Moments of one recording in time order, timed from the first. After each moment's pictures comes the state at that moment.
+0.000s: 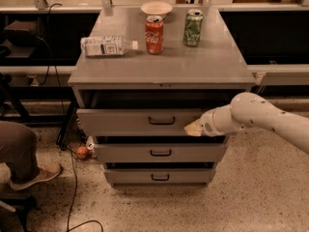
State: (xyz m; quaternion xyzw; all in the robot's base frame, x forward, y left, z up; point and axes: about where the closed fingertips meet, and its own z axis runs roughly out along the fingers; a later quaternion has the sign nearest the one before) arm 0.615 -0.141 0.630 -0.33 0.88 0.18 0.30
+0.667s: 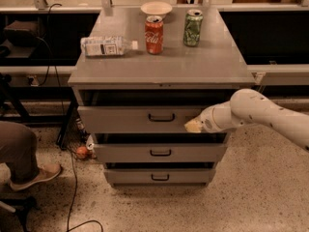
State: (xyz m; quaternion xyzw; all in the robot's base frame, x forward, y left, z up) arm 0.631 -0.141 0.630 -0.34 0.87 0.18 0.31
